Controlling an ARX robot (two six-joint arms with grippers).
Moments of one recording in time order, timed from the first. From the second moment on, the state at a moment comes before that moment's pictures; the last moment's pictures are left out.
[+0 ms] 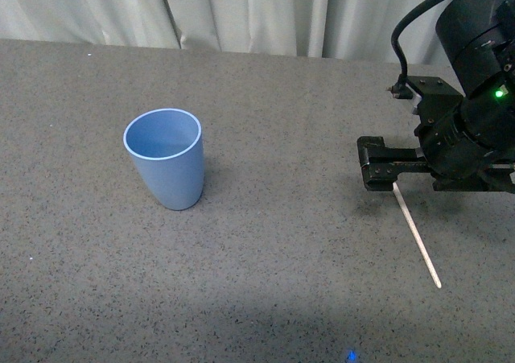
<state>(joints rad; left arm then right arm) 0.00 0.00 0.02 0.00 0.00 0.00 0.22 2.16 1.16 -0.20 -0.02 0.14</state>
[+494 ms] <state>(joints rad) 0.00 0.00 0.02 0.00 0.00 0.00 0.23 2.23 1.22 -0.21 0.00 0.16</state>
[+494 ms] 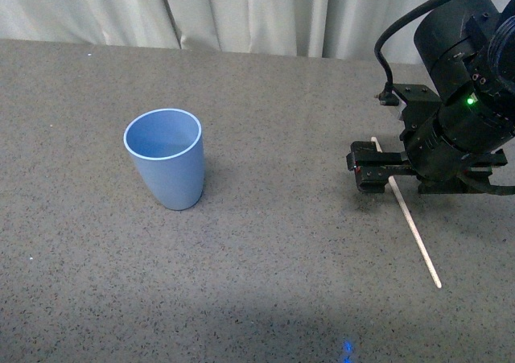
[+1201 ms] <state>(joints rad) 0.00 0.00 0.02 0.00 0.00 0.00 0.23 2.21 1.19 -0.18 -0.05 0.19</state>
